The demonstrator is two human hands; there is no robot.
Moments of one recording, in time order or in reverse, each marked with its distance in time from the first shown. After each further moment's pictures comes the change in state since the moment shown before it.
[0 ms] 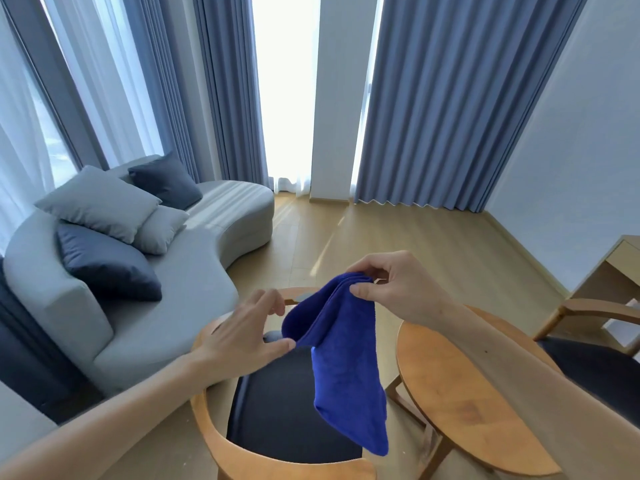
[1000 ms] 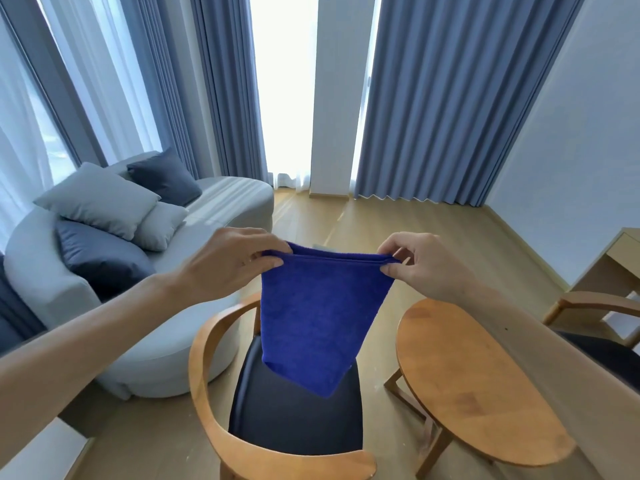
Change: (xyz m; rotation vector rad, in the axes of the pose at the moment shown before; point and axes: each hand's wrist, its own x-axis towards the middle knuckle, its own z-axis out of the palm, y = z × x) left_hand 0.040 0.022 -0.081 0.056 0.167 0.534; right_hand 0.002 0.018 -0.035 -0.263 0.046 0.023
